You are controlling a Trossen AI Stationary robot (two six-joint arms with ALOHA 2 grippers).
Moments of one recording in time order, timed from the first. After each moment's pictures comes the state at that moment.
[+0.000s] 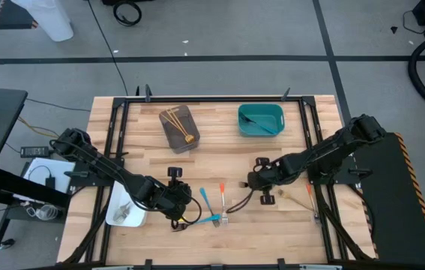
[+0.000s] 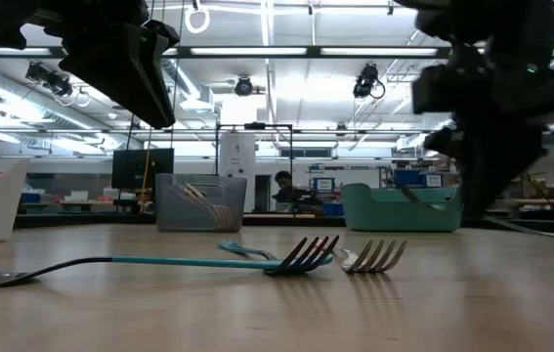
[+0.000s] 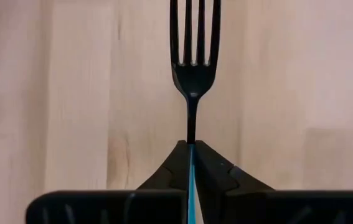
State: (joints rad) left arm -0.52 1.61 1.11 -0.67 -0.55 -0.28; right arm 0.30 1.49 0.77 -0.51 0.12 0.26
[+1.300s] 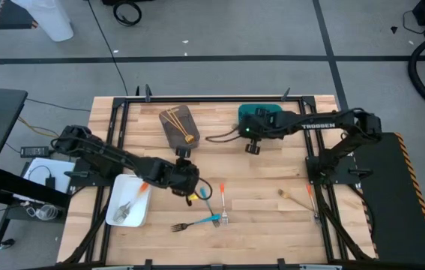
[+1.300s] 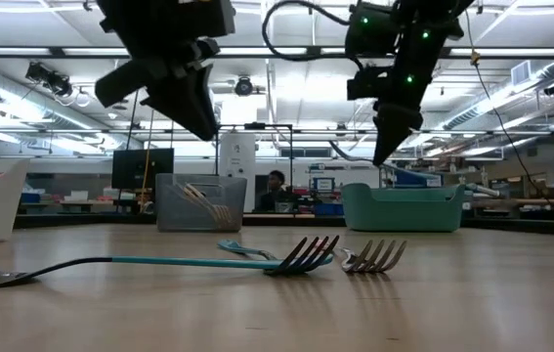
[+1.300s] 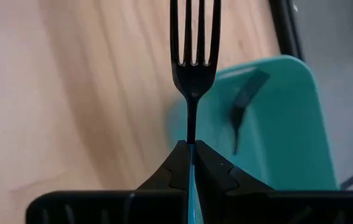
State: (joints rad) left arm -0.30 1.61 1.11 -0.64 -0.64 0.09; right arm -0.23 1.48 1.05 -0.72 0.37 -0.06
